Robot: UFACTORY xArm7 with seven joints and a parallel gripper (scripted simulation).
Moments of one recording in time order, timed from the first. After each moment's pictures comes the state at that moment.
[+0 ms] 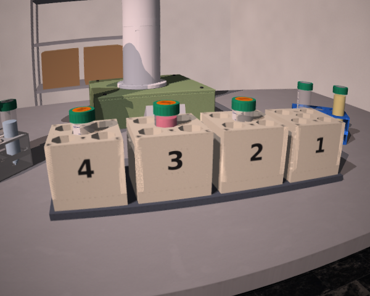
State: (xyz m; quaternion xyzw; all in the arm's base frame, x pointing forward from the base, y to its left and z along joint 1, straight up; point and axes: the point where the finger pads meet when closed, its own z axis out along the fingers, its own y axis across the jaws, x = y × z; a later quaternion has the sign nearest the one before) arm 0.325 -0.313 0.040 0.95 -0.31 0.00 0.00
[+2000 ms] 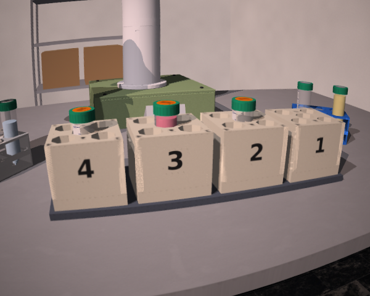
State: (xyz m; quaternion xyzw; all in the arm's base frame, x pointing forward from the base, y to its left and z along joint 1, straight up) arm 0.325 -0.313 0.049 0.95 -0.31 0.00 0.00
